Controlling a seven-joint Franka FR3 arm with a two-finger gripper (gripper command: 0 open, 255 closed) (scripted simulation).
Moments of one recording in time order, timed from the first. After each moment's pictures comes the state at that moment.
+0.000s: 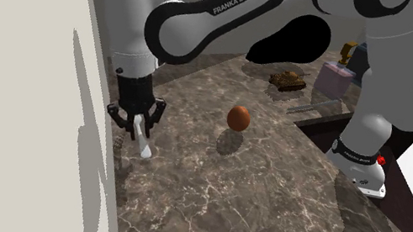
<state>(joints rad) 0.14 0.56 0.35 -1.52 -0.05 2.02 1.30</state>
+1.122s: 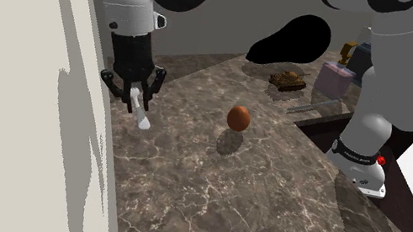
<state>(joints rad) 0.14 0.50 0.37 -1.38 -0.03 1.83 1.31</state>
